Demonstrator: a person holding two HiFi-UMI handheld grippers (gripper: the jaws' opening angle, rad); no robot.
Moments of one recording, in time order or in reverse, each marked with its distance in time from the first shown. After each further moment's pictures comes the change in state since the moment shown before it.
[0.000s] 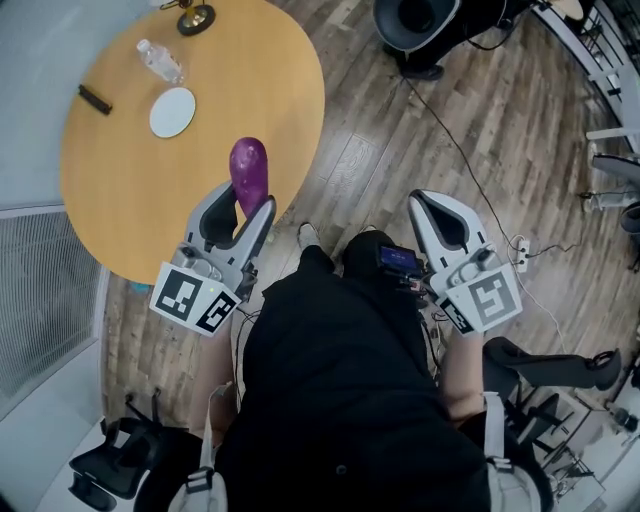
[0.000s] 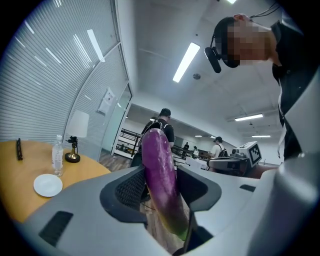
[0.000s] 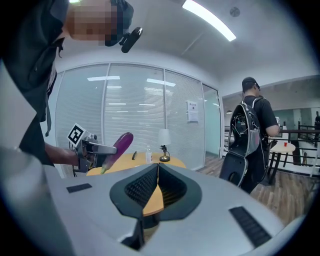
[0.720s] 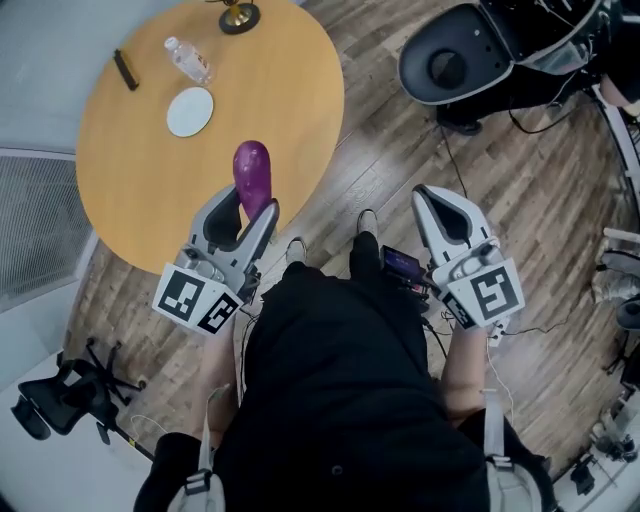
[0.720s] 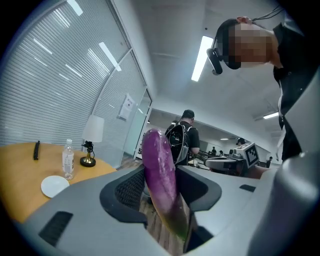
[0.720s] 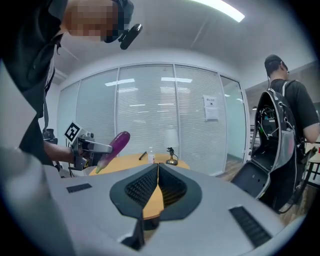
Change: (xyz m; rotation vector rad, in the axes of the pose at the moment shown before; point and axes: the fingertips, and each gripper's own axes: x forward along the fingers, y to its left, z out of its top) left arm 0.102 0.024 0.027 -0.046 -0.054 0.300; right arm 0.104 -0.140 0.033 -0.021 -0.006 0.283
